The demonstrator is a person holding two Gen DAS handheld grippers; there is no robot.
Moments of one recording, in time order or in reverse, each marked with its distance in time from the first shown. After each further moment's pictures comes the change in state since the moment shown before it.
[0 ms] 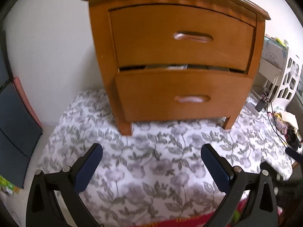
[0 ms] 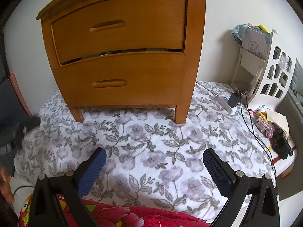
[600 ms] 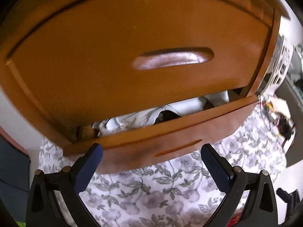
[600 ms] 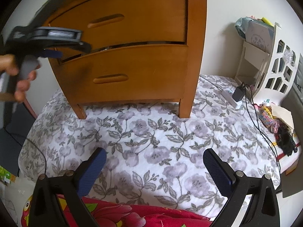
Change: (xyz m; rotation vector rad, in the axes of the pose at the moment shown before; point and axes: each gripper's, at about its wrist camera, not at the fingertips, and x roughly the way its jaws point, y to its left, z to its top) left arm 0.103 -0.044 0.133 0.214 0.150 -0.150; right arm 0.011 -0.002 0.003 0.022 0.058 0.037
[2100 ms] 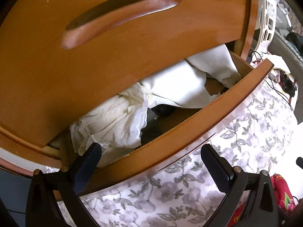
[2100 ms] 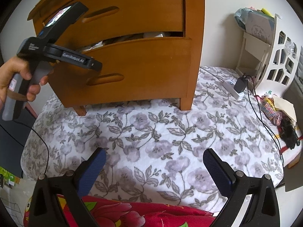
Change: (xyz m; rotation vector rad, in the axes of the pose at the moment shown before) left arm 0.035 -0.041 0.008 0.250 0.124 -0.013; right arm 0.010 -0.002 -0.001 0.035 0.053 0.006
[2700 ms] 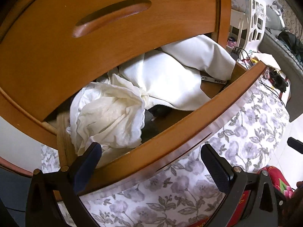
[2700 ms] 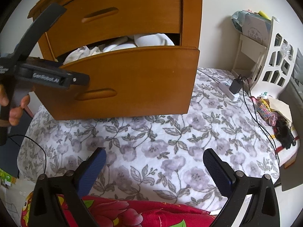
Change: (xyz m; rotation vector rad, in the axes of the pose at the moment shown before) left arm -0.009 0.011 -0.013 -0.001 -0.041 -0.036; right arm -0.006 0.002 -0.001 -0.004 -0.007 -0.036
